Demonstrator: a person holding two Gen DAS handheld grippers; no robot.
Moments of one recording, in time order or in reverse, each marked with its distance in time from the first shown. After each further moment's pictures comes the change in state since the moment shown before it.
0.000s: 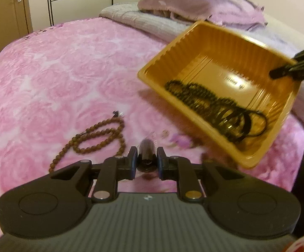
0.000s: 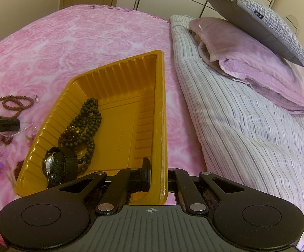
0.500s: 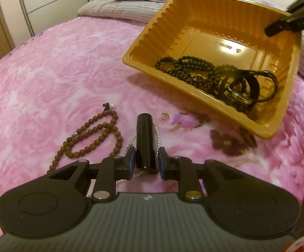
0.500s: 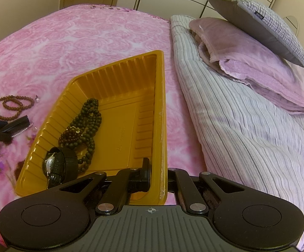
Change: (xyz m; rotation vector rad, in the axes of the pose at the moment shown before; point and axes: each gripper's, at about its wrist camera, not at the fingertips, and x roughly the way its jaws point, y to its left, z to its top) left arm 0.038 -0.005 -0.010 0.193 0.080 0.019; right arm 0.000 0.000 0.000 0.000 0.000 0.000
